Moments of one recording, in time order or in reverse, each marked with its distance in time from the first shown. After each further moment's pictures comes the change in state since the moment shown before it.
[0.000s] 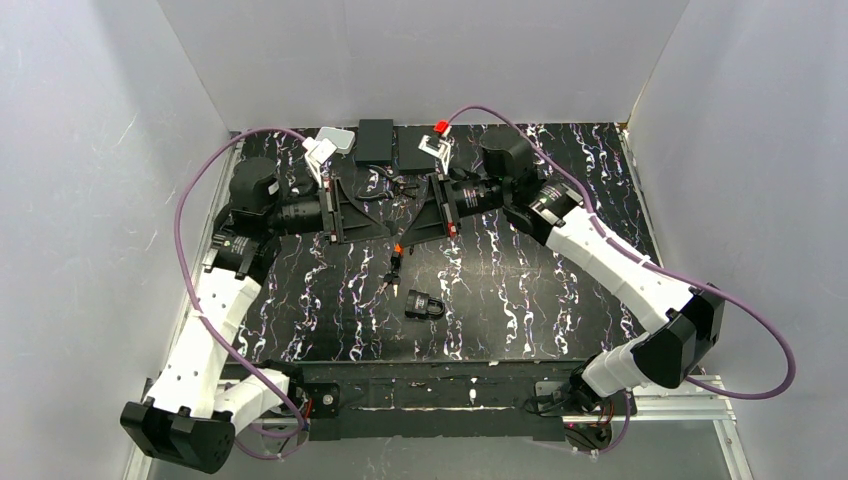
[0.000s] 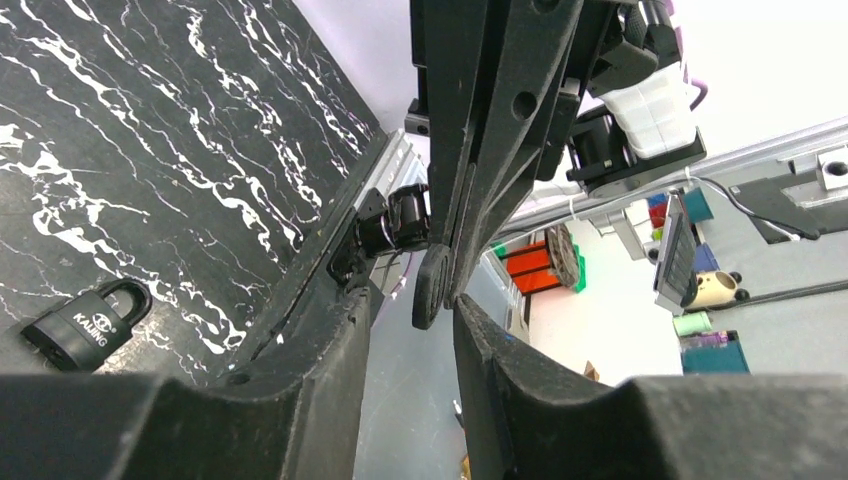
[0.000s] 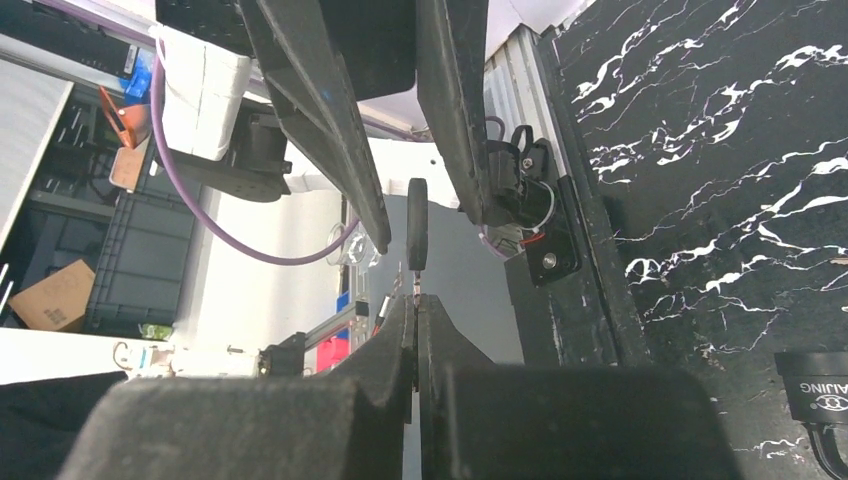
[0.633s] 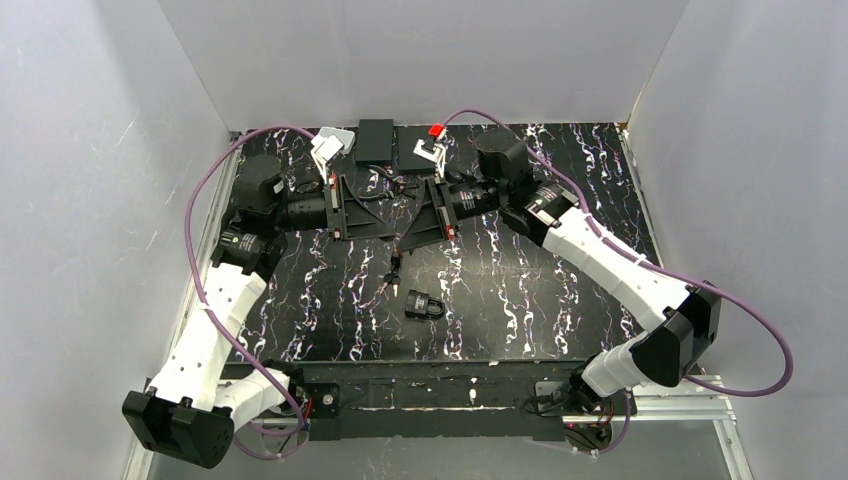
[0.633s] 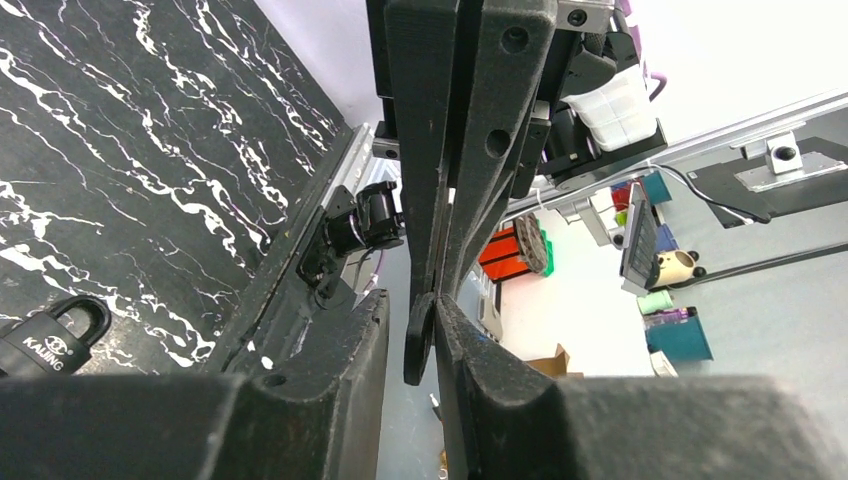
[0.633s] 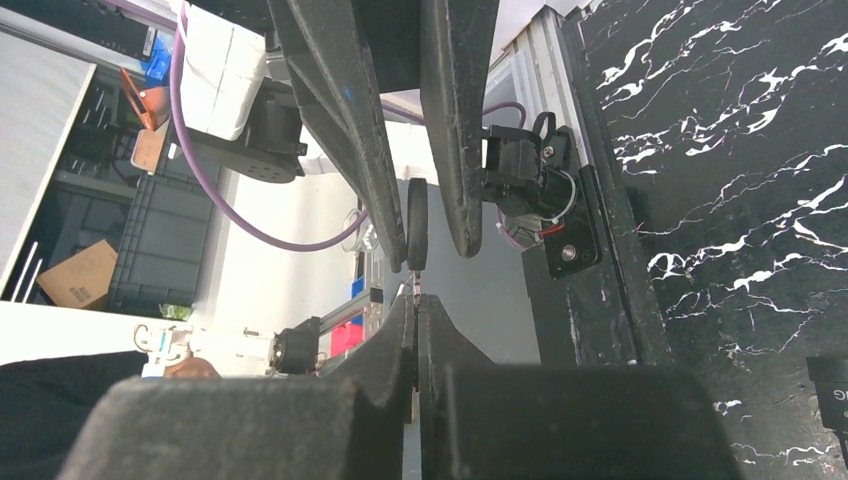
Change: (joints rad) left arm -0.026 0.025 -0.026 0.132 0.049 -0.099; right arm 0.014 0.007 -0.009 0.025 -0.035 0.023
